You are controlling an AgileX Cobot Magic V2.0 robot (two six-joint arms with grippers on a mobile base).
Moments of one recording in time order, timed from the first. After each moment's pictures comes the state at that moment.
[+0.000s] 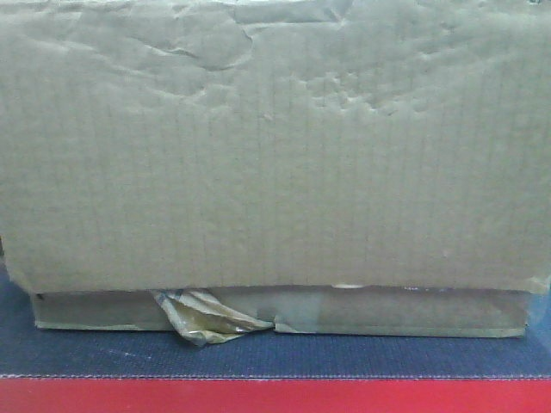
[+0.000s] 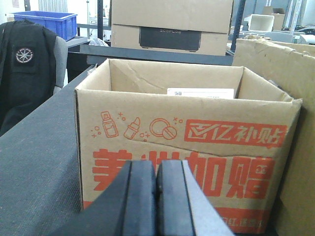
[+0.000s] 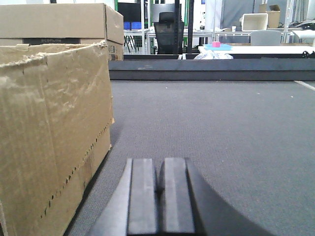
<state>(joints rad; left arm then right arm) 0.00 0.01 0.00 0.02 0.08 -0.05 -0.04 0.00 0.00 -0.01 0.06 0.07</state>
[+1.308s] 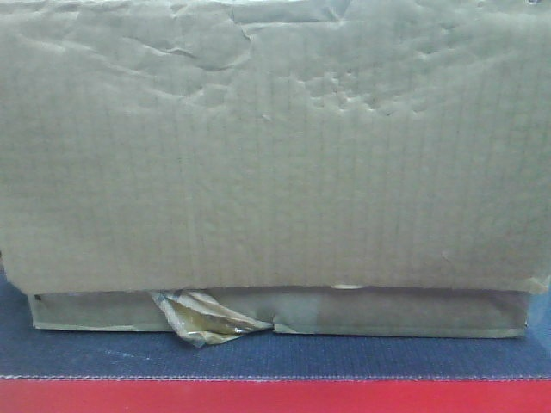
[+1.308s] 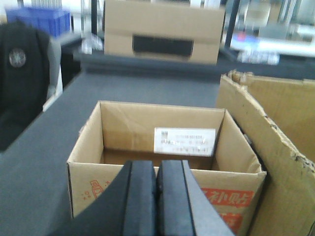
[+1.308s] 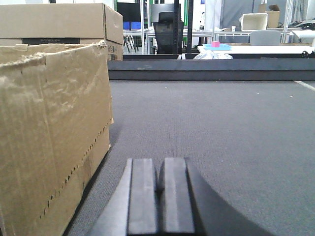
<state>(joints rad) 0.00 0.27 -0.45 0.00 0.39 -0.05 -0.04 0.00 0.00 -0.01 0.06 0.07</state>
